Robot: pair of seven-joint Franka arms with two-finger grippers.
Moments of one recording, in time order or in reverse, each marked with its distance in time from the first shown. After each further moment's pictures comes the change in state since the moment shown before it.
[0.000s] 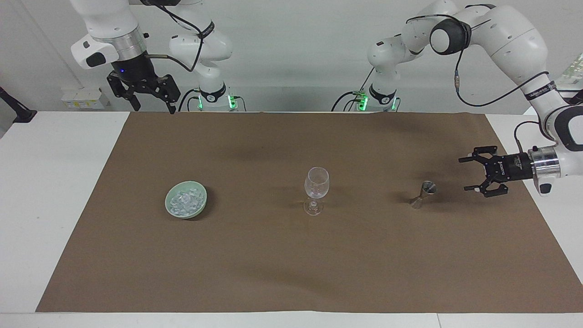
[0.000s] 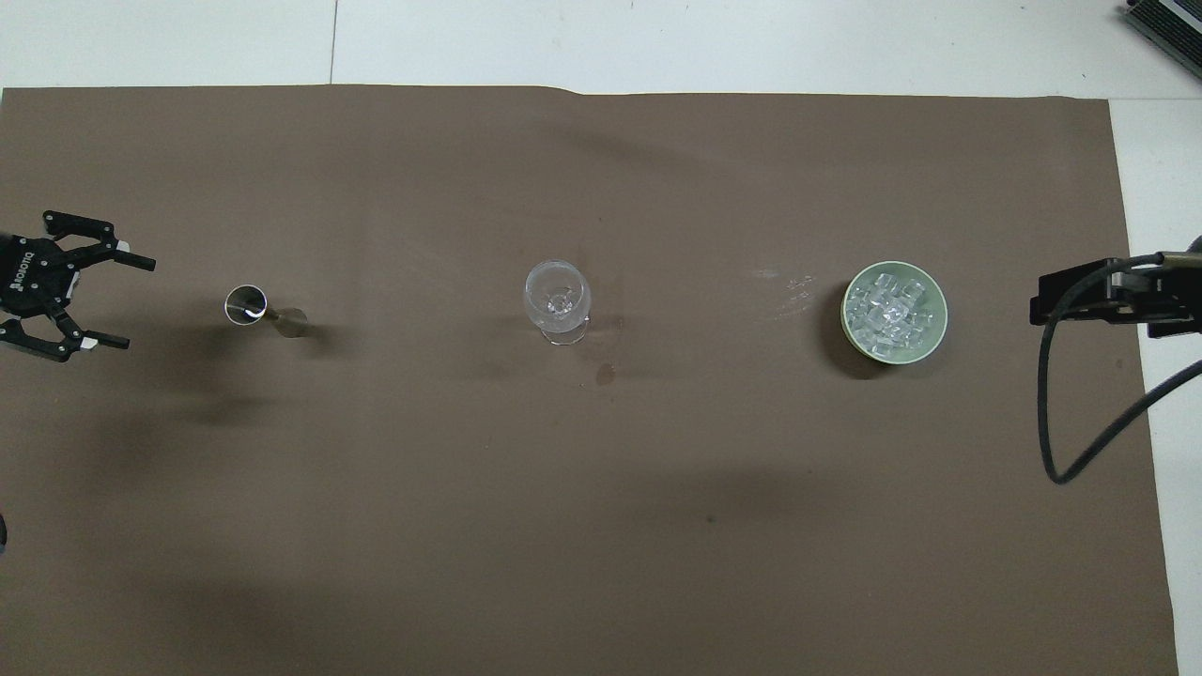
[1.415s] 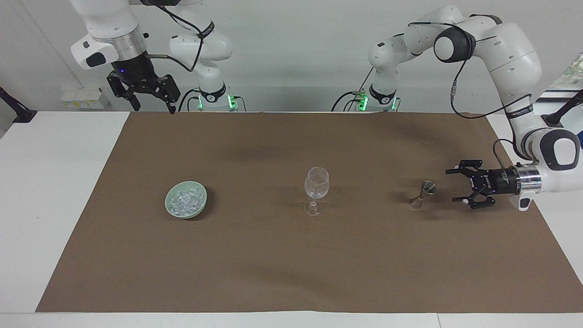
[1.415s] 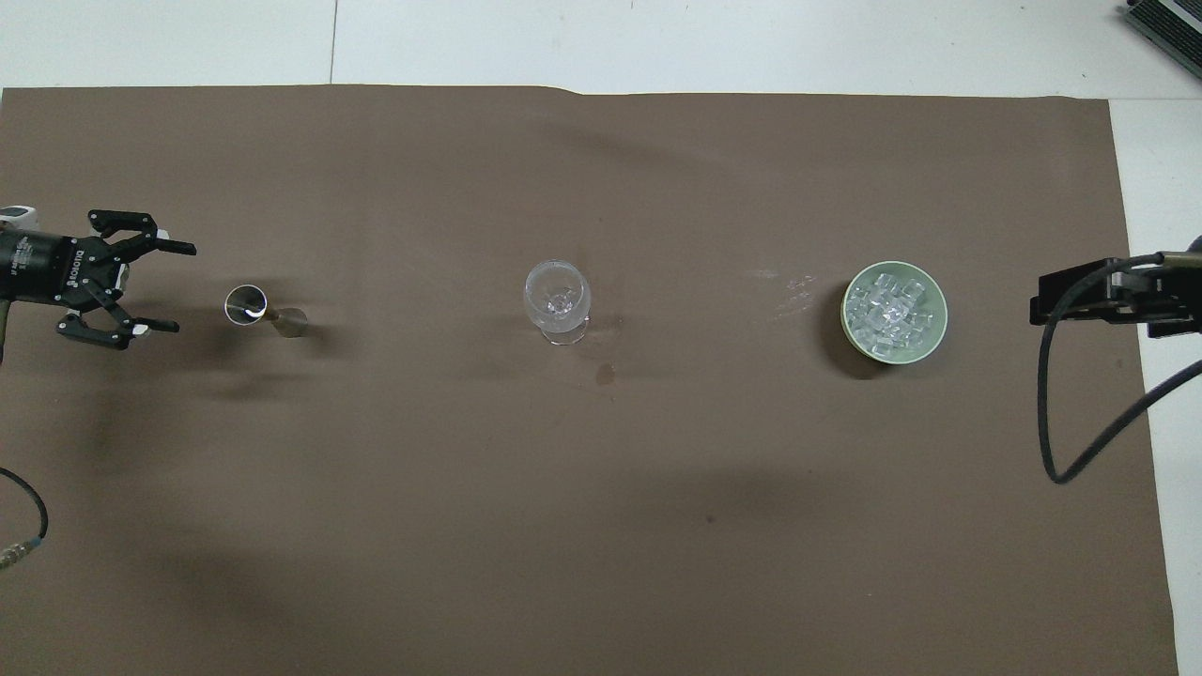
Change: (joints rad) left arm 0.052 0.074 -0.107 -0.074 -0.191 0.033 0.082; right arm 0.000 0.000 0.000 0.000 0.000 0.000 0.000
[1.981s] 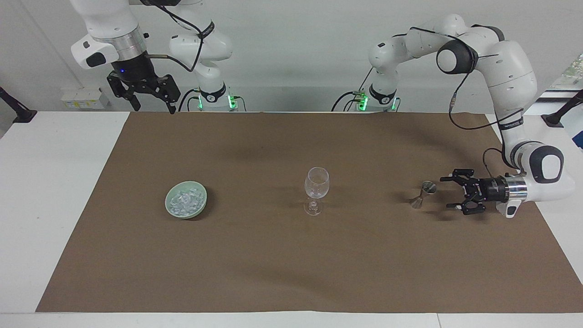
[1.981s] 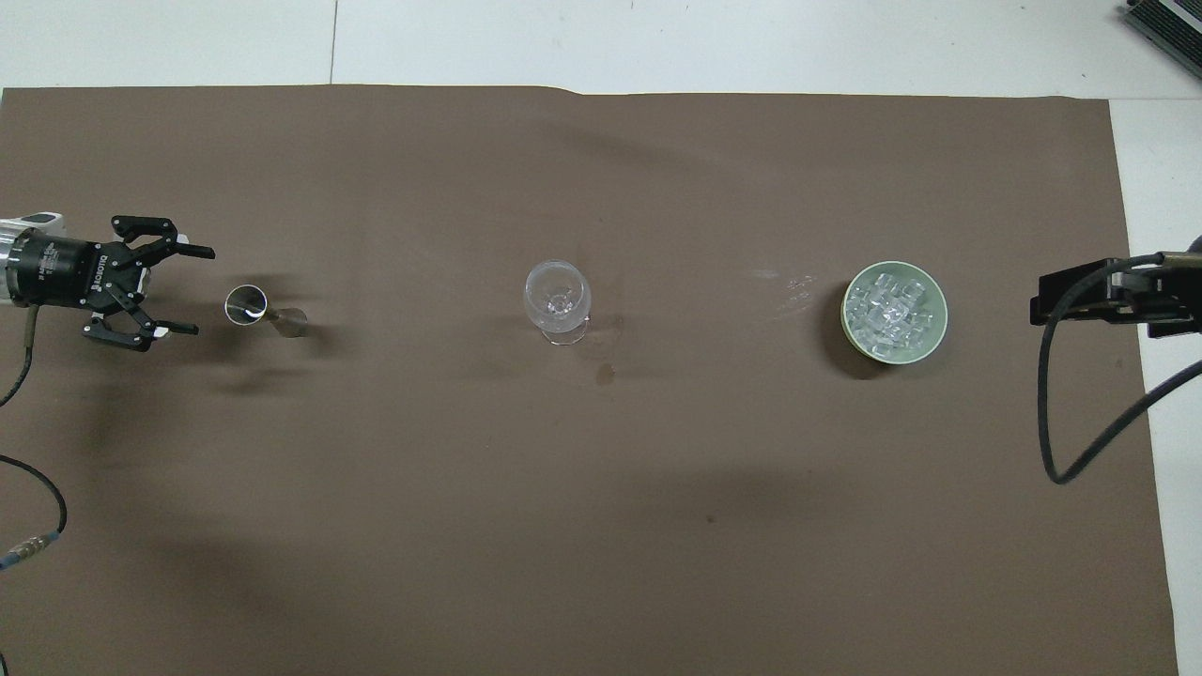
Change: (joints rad) left arm 0.037 0.117 0.004 0.003 -0.040 -0.022 0.127; right arm 0.000 0.000 0.000 0.000 0.000 0.000 0.000
